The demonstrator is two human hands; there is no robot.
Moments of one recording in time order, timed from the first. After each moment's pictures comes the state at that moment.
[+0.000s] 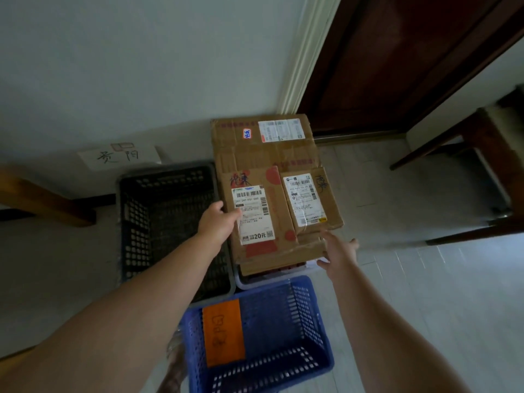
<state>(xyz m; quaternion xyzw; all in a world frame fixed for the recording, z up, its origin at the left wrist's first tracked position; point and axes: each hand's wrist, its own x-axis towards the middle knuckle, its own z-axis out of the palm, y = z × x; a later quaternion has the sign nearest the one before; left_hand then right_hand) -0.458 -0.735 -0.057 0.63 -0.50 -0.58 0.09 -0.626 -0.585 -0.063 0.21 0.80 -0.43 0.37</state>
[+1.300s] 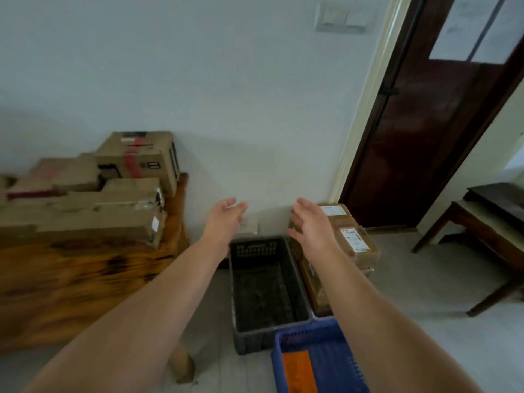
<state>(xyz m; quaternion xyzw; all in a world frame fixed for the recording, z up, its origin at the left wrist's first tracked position) -0.074 -0.633 0.266 0.48 -0.51 -0.61 0.36 -0.221 -0.557 0.254 -0.18 0.59 -0.67 0.40</state>
